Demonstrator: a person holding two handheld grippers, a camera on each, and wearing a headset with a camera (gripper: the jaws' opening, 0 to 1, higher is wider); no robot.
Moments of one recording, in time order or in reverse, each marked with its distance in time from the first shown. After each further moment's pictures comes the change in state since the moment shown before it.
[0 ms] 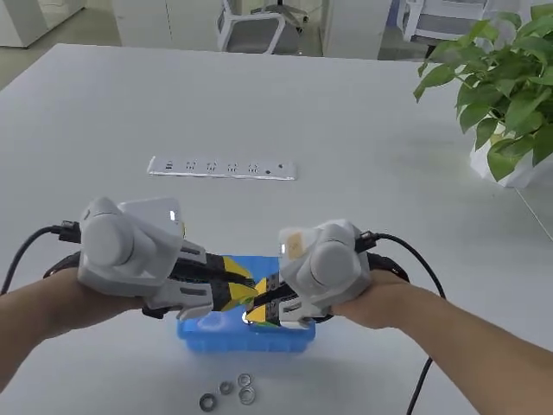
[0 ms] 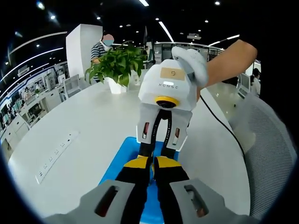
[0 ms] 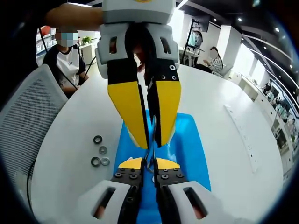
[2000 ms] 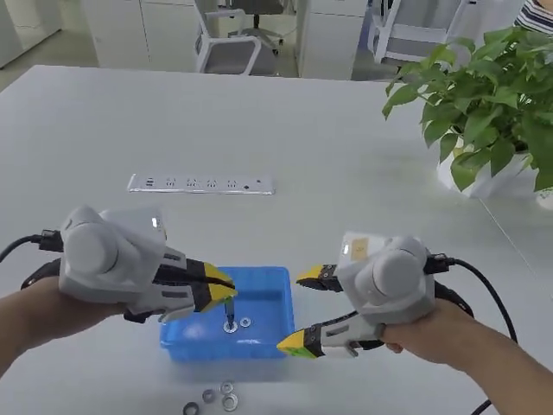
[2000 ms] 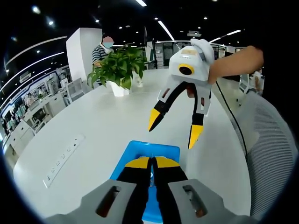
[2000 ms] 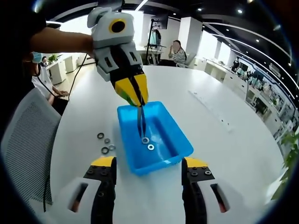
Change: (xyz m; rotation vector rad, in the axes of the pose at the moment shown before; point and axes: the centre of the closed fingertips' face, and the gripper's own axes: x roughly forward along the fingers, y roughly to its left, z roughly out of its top) left arm -0.010 -0.002 0.014 0.044 0.002 0.046; right arm -0.090 0.012 -0.027 0.260 -0.022 -0.256
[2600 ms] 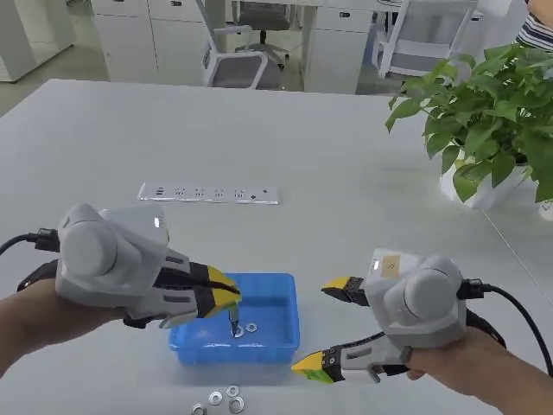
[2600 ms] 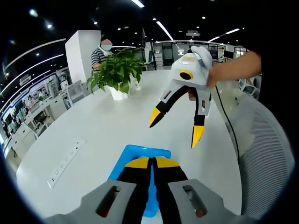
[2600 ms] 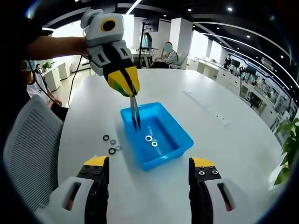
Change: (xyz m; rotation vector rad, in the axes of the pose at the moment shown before) left arm -0.019 -0.017 0.015 0.016 0.004 0.006; right arm -0.018 0.012 -0.002 0.066 -0.025 -0.045
